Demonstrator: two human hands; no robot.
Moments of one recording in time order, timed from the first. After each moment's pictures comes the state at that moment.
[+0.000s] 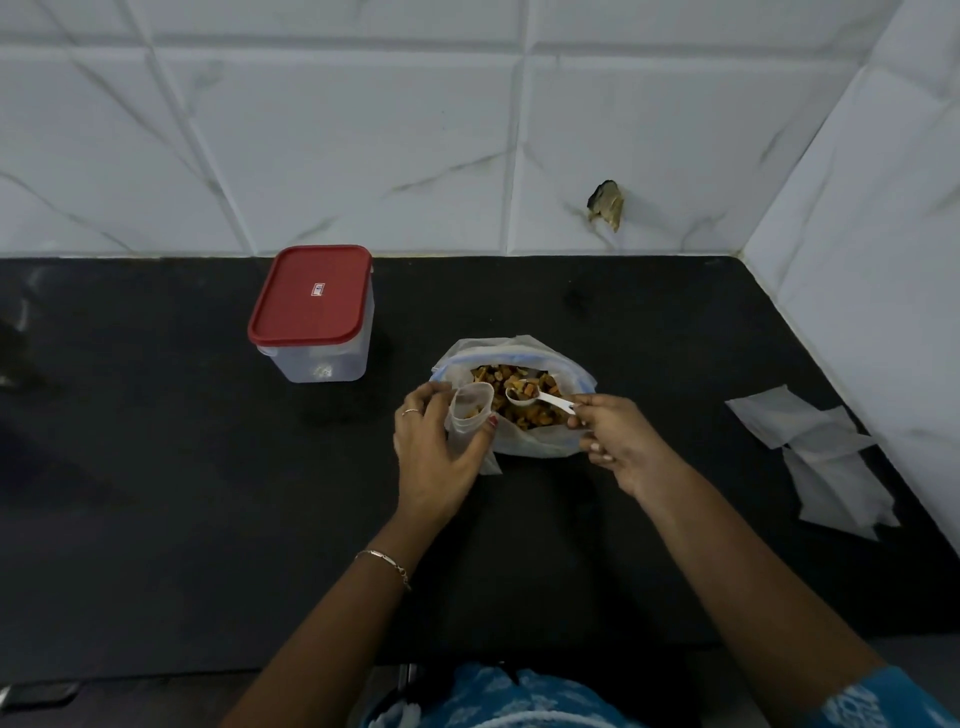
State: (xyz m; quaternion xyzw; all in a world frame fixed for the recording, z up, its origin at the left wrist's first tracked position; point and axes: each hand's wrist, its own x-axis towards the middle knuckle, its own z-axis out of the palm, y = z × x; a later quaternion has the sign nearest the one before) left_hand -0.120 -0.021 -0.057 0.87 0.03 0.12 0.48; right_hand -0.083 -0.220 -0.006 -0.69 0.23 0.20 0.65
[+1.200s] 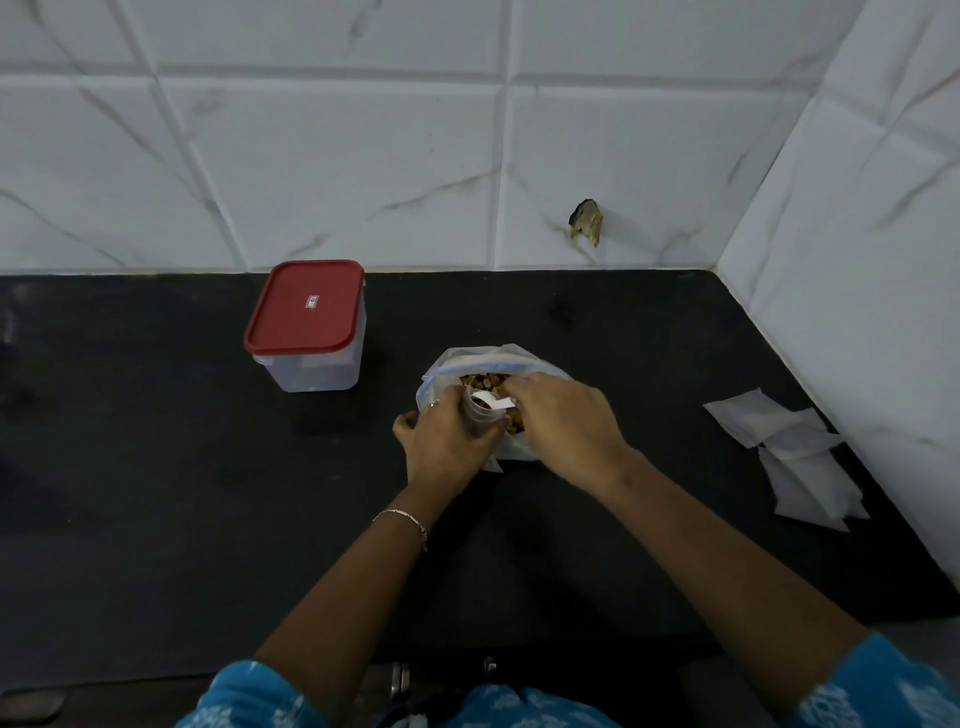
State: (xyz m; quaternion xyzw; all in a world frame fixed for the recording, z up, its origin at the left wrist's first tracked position) left_hand -0.096 -0.042 -0.051 0.93 0.03 0.10 0.36; right_hand -0.109 -0.186 0.035 -0.96 -0.23 -0.07 0.10
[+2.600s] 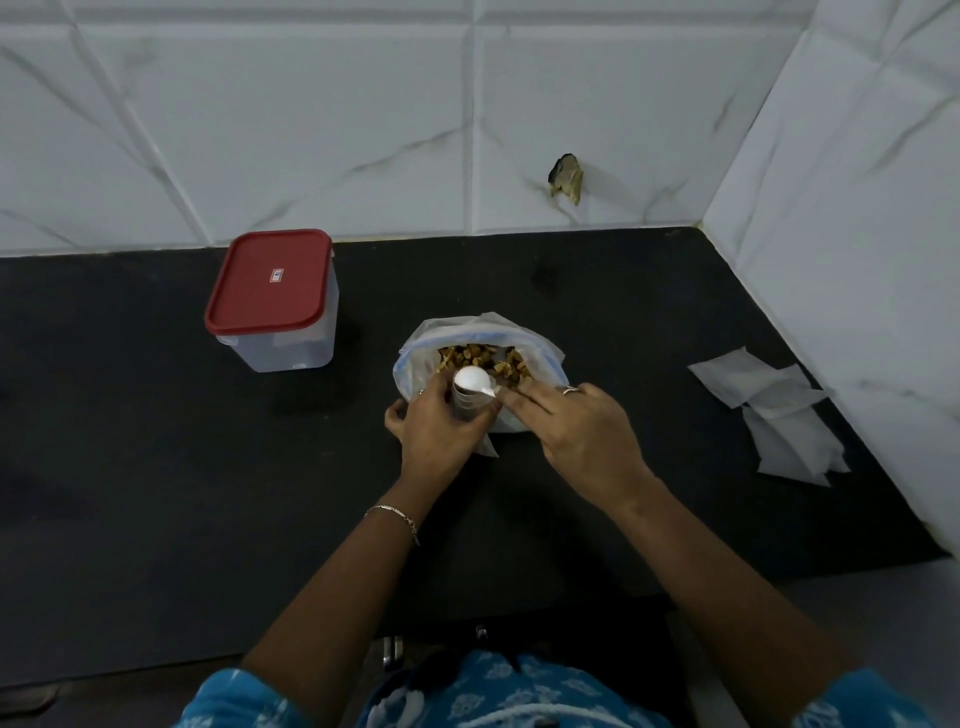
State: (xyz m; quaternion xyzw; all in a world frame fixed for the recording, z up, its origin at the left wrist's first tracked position) left_hand -0.107 -0.056 -0.058 0.89 0.04 0.08 0.44; right_hand -0.129 -0.228 -0.020 -0.90 -0.31 -0.29 0.04
